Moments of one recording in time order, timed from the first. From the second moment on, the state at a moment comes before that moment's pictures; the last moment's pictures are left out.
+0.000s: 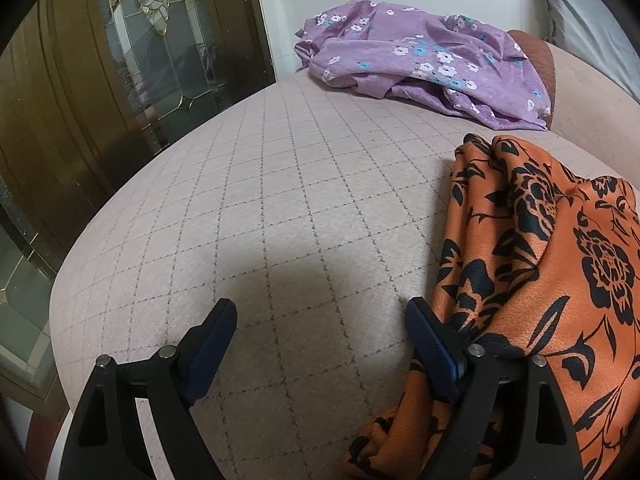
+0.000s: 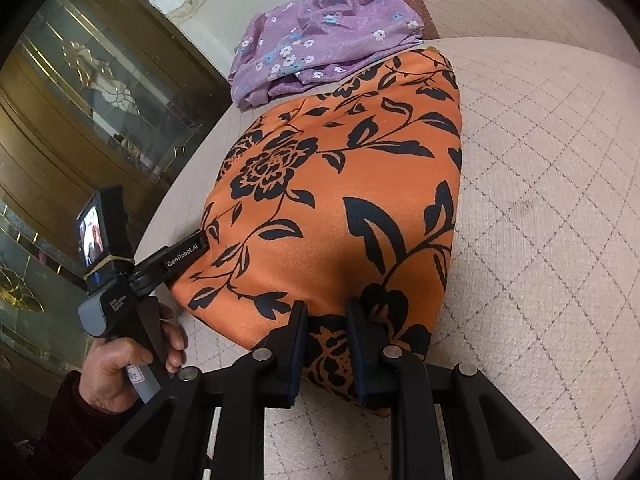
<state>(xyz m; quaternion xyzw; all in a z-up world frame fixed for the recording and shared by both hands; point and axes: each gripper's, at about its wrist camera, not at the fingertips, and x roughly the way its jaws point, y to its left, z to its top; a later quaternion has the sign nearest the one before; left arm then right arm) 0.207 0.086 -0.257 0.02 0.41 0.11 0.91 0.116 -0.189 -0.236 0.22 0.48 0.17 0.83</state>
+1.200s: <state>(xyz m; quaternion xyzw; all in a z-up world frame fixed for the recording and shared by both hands) 0.161 0.035 -0.182 0.07 0.32 -0.02 0.95 0.090 -0.245 -0.192 0.30 0.41 0.16 0.85</state>
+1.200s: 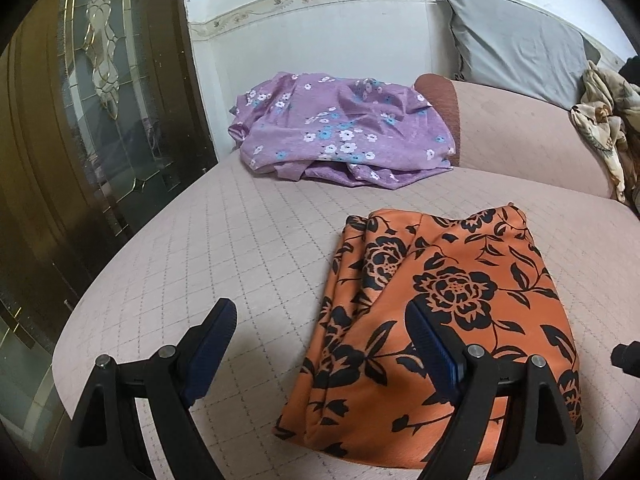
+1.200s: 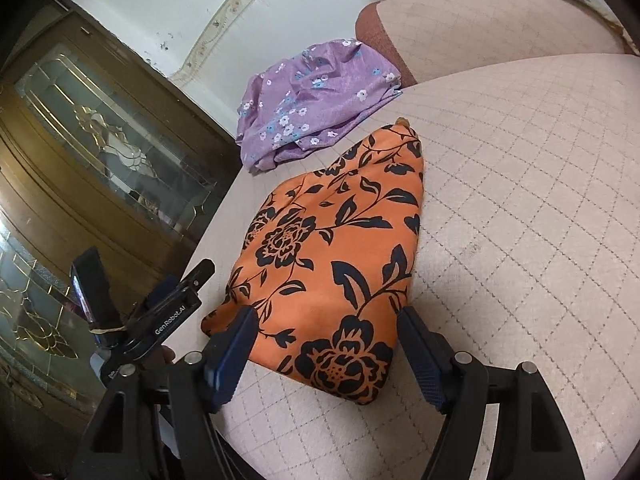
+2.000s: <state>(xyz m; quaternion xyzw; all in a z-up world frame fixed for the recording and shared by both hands) 0.178 0.030 -0.196 0.09 0.34 -0.02 0.94 0.111 -0.247 -0.218 0.34 0.43 0.15 0.82</state>
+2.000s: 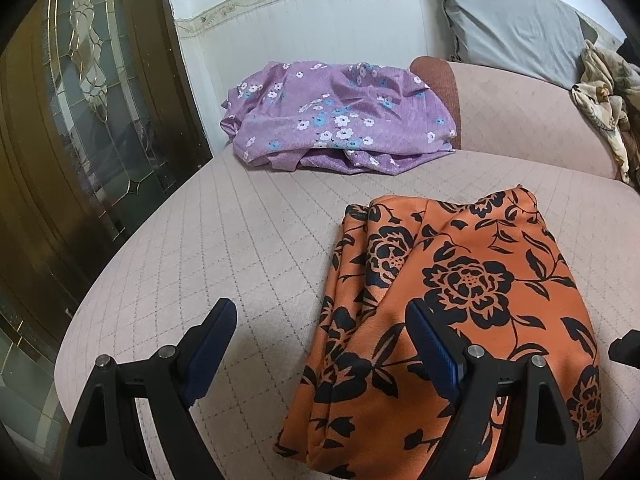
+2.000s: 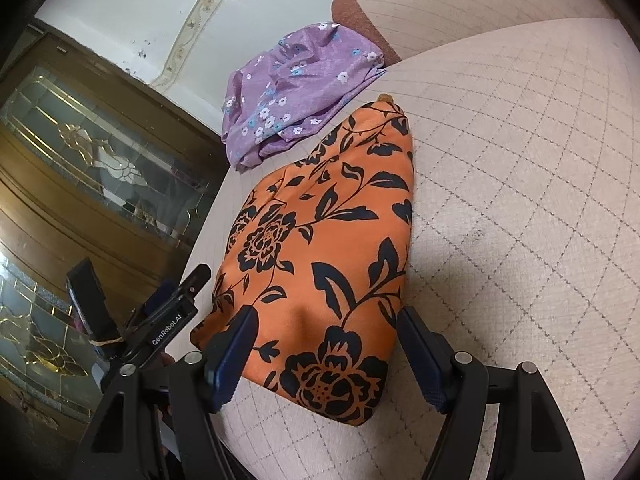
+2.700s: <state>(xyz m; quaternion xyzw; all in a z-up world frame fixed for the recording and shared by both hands) 0.191 0.029 -0.204 0.09 0.35 -0.02 0.93 0.123 -0.249 -0.225 0.36 0.43 0.15 0.81</state>
